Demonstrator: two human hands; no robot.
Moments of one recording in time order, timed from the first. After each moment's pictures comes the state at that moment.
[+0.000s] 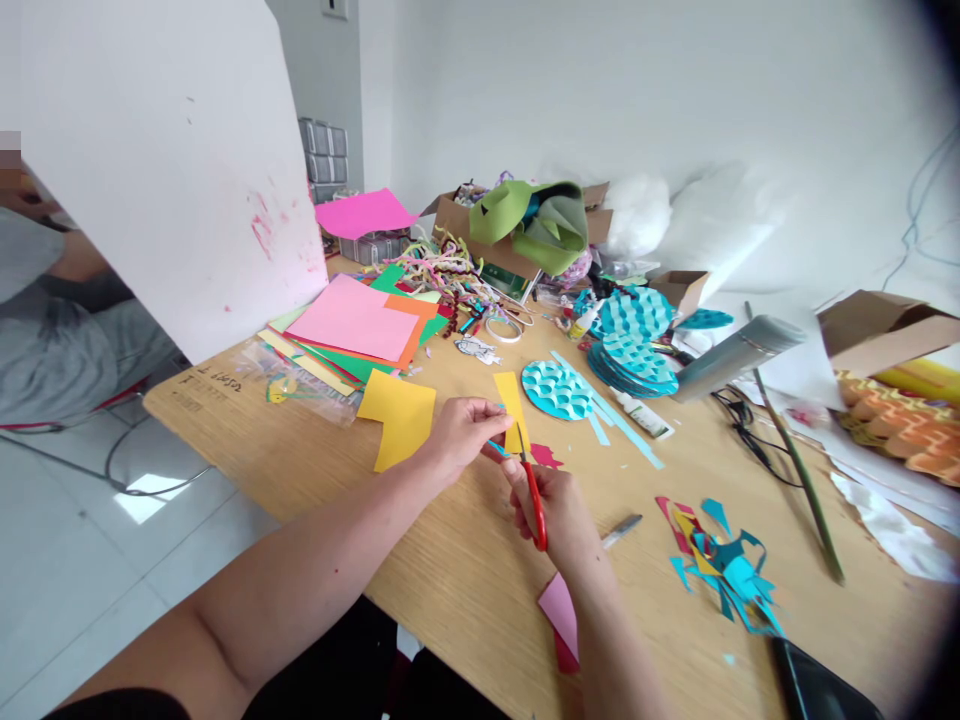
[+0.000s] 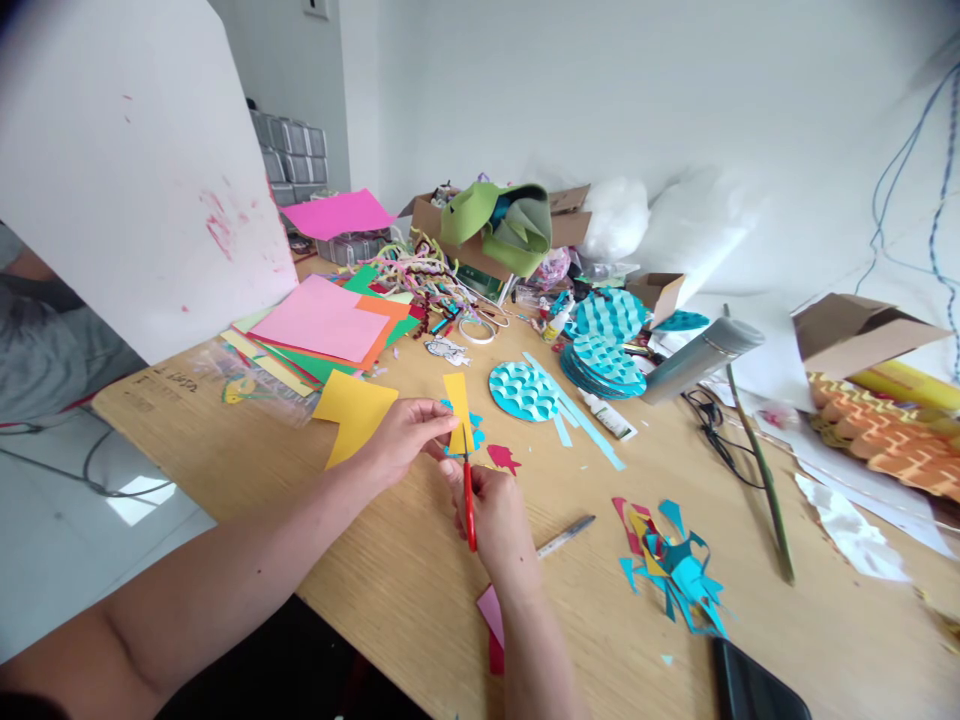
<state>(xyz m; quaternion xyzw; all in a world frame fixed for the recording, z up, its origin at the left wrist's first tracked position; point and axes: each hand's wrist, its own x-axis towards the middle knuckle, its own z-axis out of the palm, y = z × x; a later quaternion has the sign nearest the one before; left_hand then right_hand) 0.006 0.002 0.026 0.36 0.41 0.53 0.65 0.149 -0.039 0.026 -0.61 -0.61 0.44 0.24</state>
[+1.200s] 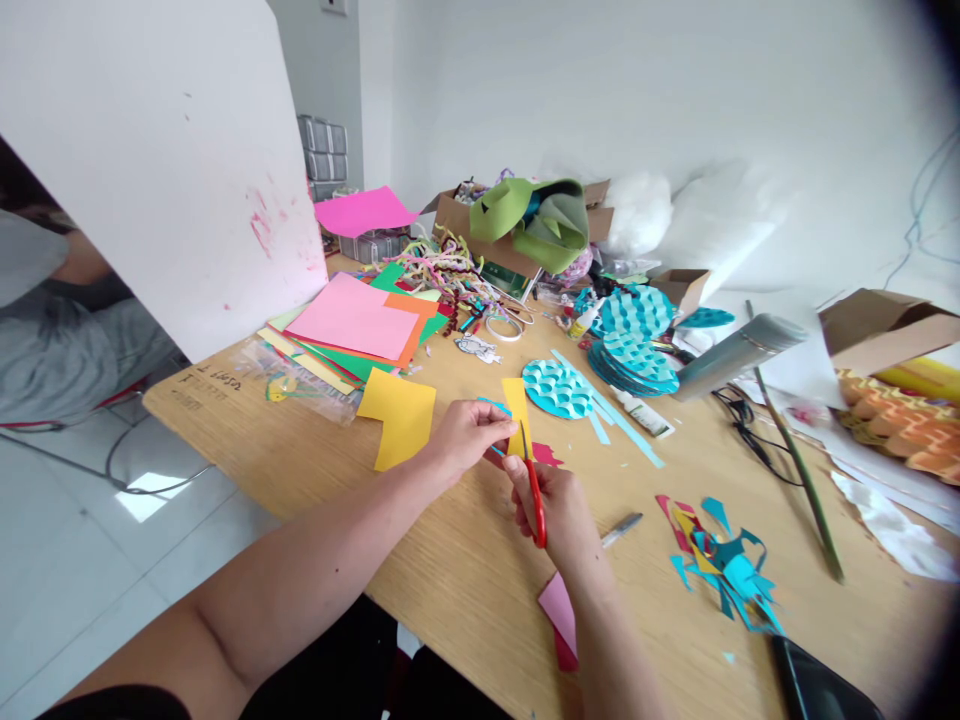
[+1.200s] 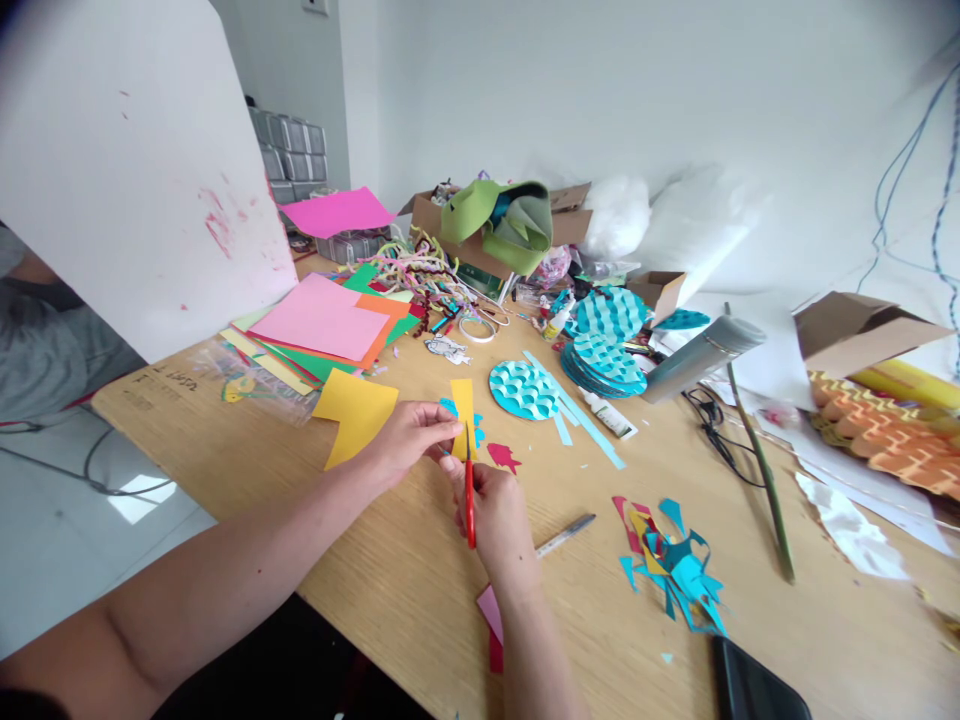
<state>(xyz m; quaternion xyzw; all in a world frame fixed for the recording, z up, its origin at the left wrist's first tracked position) 0.007 0.001 0.024 0.38 0.41 0.52 0.65 0.148 -0.041 0.027 -0.61 -0.61 0.42 0.26</state>
